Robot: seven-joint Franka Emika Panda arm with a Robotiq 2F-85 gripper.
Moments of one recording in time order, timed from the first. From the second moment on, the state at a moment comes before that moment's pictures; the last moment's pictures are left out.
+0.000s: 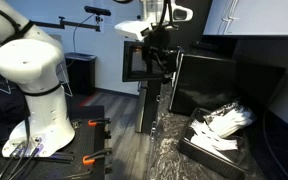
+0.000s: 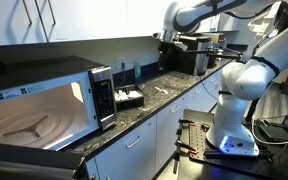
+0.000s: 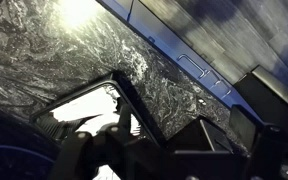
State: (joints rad) arm -0.03 -0.72 -0.31 -2.66 -0.10 2.15 -0.49
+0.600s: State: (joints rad) arm -0.05 -0.71 -0.31 -2.66 -0.08 2.16 -0.43
